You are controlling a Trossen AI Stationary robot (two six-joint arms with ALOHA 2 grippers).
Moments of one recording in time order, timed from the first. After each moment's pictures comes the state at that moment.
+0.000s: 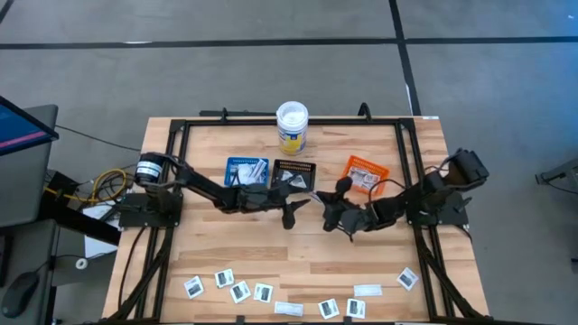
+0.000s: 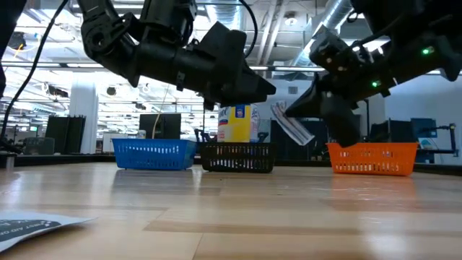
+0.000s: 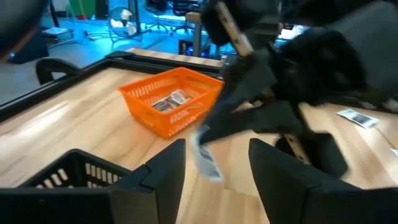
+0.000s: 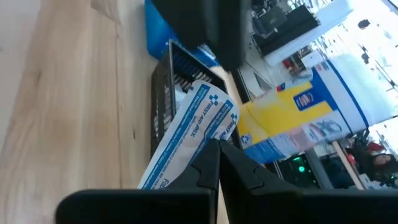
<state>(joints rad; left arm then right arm) -0.12 1.72 0.78 0.93 -0.31 -0.08 0.33 1.62 0.53 0.56 0.94 -0.42</state>
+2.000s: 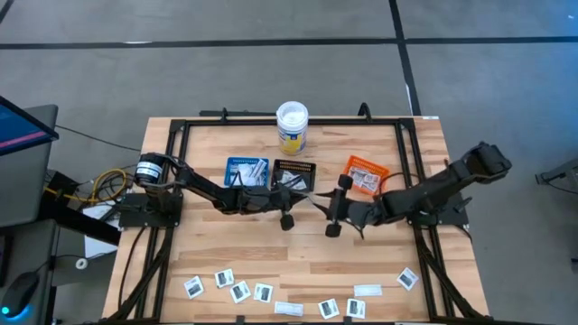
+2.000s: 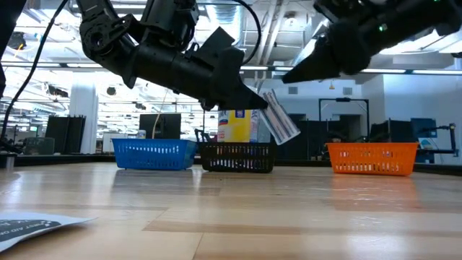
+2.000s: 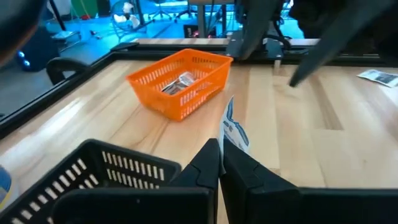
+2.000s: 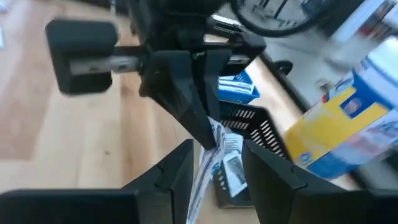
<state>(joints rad) -0.13 1.72 0.78 0.85 -0.34 0.03 0.33 1.40 0.62 0.29 0.70 -0.03</state>
